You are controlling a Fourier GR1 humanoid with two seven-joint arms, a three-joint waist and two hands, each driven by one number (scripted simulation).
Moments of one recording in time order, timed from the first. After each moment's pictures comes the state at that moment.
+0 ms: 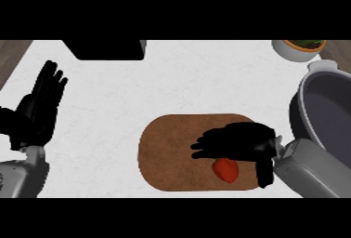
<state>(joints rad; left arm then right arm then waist) -0.21 0.36 -0.03 -1.61 0.23 0.28 0.19 -0.54 -0.57 0.70 -1.53 0.60 0.63 -0.42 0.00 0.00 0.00</state>
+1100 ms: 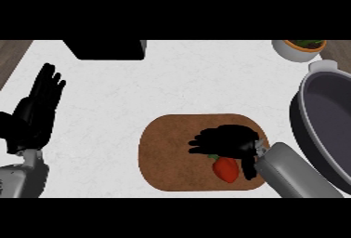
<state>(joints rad) -0.19 0.29 0.05 -1.63 0.16 0.20 0.21 -0.47 -0.37 0.62 -1.29 0.95 0.53 -0.55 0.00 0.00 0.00</state>
